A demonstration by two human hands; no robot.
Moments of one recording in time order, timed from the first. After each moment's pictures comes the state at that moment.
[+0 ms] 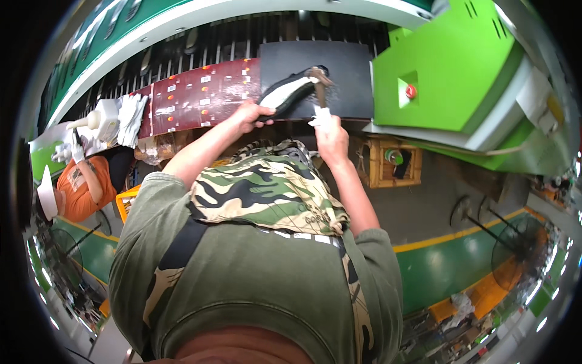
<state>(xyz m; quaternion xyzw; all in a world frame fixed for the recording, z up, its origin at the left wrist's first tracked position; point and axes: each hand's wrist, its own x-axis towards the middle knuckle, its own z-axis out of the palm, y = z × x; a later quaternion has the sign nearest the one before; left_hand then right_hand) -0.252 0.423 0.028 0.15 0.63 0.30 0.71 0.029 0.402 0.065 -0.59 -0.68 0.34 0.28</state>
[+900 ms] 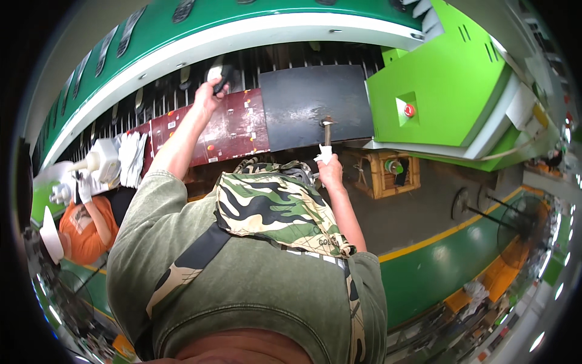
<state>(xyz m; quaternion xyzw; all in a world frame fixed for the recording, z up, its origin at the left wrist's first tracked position) -0.430 0.571 0.003 0.00 0.54 0.55 0.64 0.007 0.375 -0.011 -0.78 -0.45 0.42 0.10</state>
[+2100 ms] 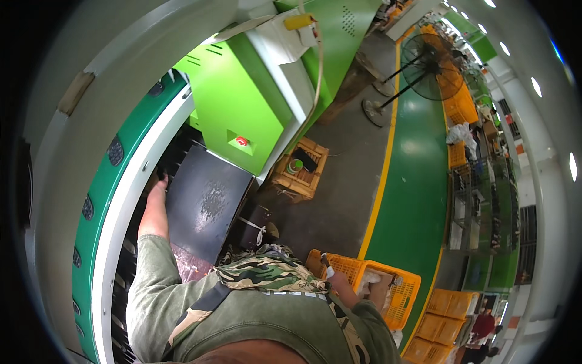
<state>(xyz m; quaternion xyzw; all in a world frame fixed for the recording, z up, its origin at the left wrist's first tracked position) -0.221 0.892 -0.145 -0.38 0.35 0.06 0.85 0.039 0.021 -0.001 -0.91 0.08 0.40 0.02</state>
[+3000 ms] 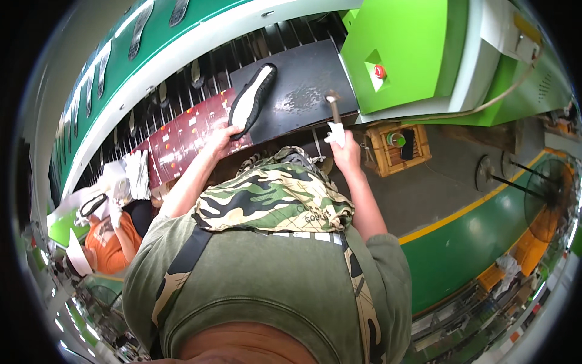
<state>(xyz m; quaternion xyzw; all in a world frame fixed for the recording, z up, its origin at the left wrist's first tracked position) -0.286 0.441 0.055 0.22 0.56 0.32 0.73 0.111 0.375 0.015 -0.71 -0.53 0.36 0.28</state>
